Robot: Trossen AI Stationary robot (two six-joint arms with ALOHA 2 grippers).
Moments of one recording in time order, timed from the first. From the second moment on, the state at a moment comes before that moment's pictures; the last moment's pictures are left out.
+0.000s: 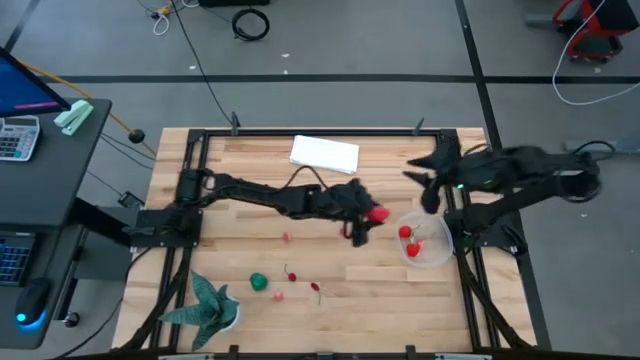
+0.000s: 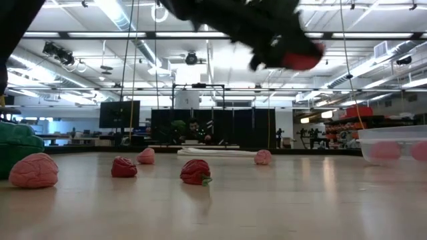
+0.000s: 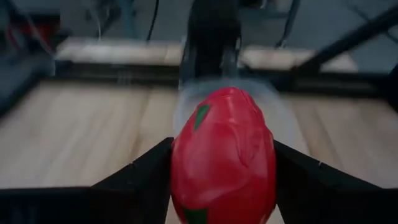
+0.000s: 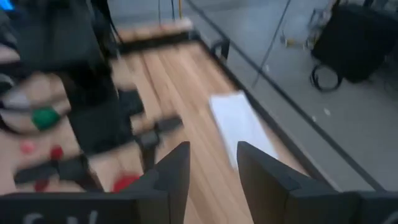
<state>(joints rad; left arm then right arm) -0.05 2.07 1.58 0.13 -0.09 -0.06 0.18 0.91 1.26 -0.94 0.55 0.31</state>
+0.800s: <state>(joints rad) -0.07 2.62 2.30 -0.06 0.00 -0.05 0.18 0.91 1.25 -0.97 0.55 0.34</state>
